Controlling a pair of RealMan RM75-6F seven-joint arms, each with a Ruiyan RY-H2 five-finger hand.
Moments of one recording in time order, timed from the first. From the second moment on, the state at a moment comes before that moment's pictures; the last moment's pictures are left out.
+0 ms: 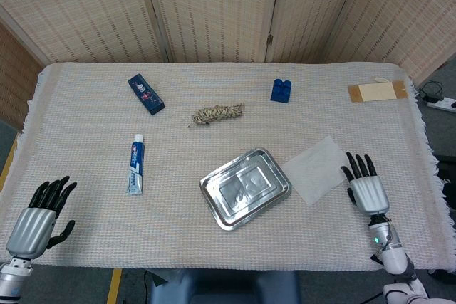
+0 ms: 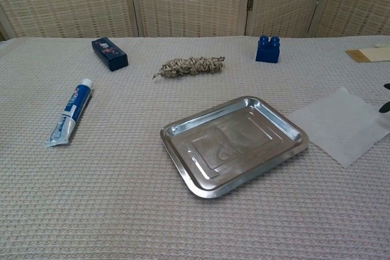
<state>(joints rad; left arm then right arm) -0.13 -1.16 0.03 -1.53 1.62 1.47 0.03 0.30 -1.85 0.06 -0.43 -1.57 1.30 0.08</state>
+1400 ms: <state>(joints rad) -0.13 -1.15 0.03 -1.52 1.63 1.48 -0.01 0.40 -2.00 0.11 -0.29 -1.50 1.36 0.22</state>
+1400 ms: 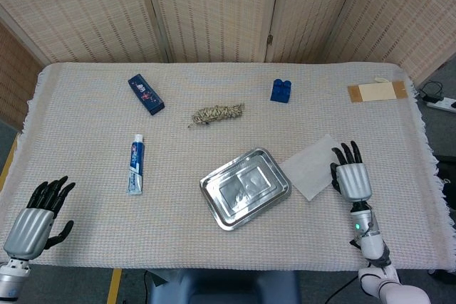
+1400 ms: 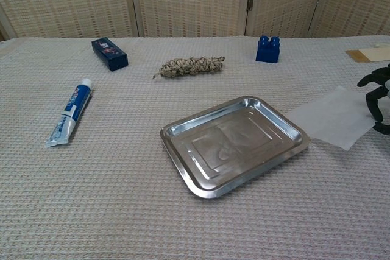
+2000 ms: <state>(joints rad) -0.13 -1.15 0.03 -1.52 1.63 1.48 0.00 0.41 -1.99 0.10 -0.30 -1.49 1.36 0.22</state>
